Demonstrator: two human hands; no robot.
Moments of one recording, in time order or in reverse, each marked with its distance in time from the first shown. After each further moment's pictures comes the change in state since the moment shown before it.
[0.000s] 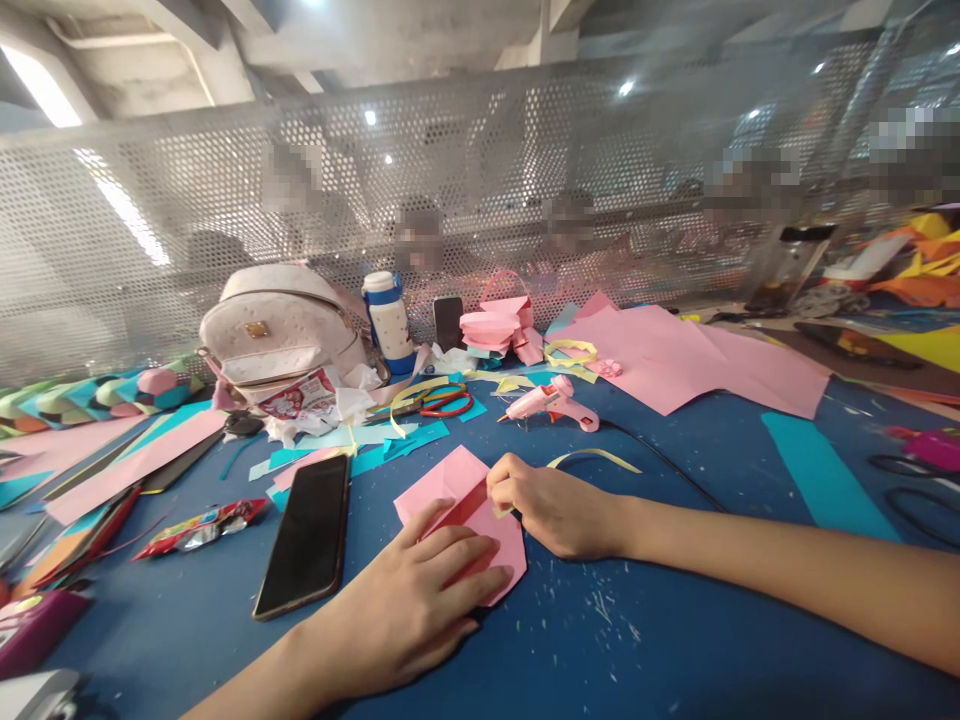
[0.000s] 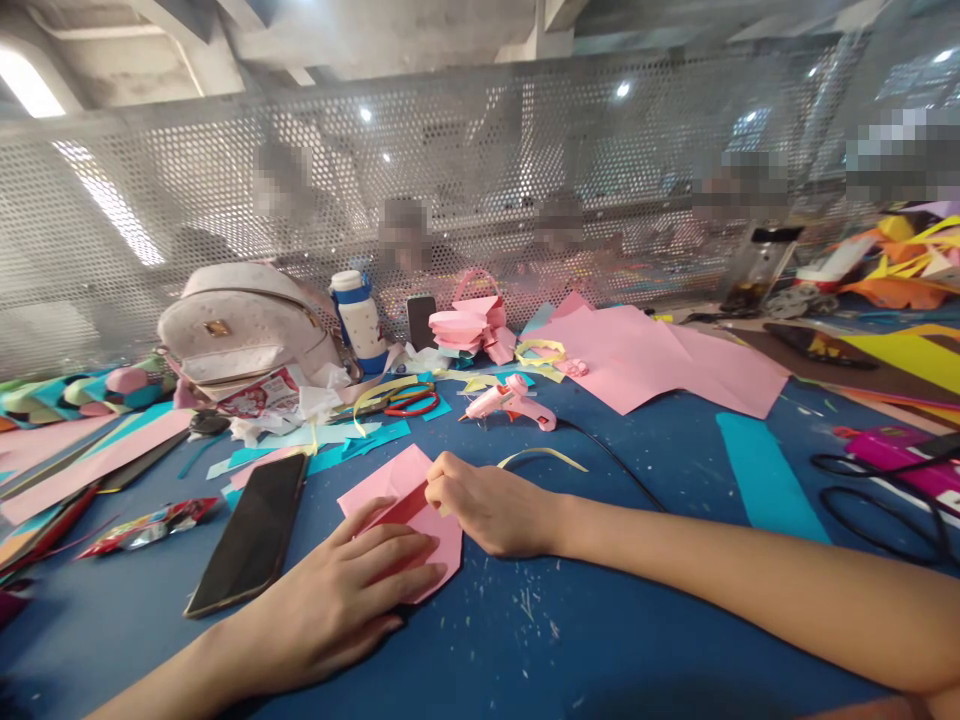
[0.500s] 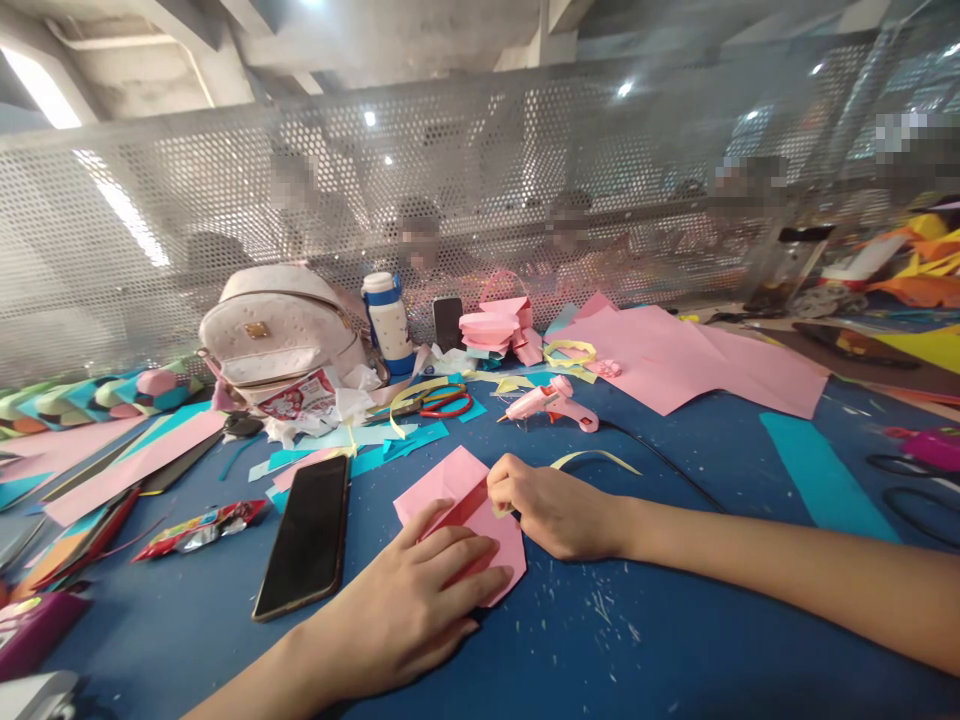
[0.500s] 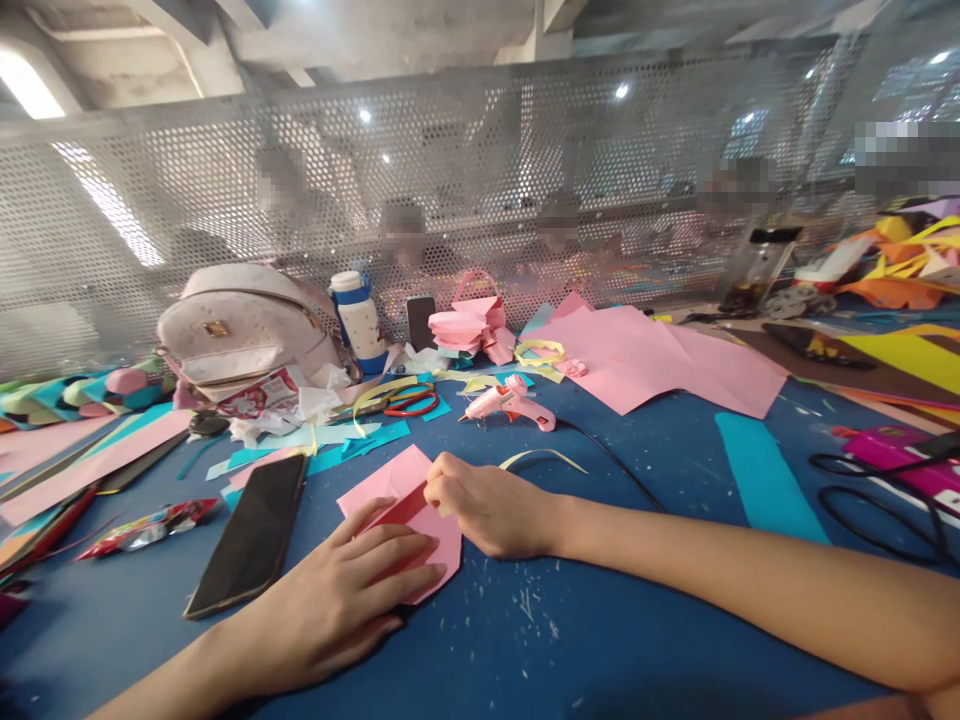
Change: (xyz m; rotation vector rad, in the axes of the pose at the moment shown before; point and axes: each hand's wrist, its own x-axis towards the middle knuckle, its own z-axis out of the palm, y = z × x) left_hand 0.000 0.000 0.000 -0.001 -0.001 0.002; right_hand 0.001 -0.002 0.000 0.018 0.061 -0.027
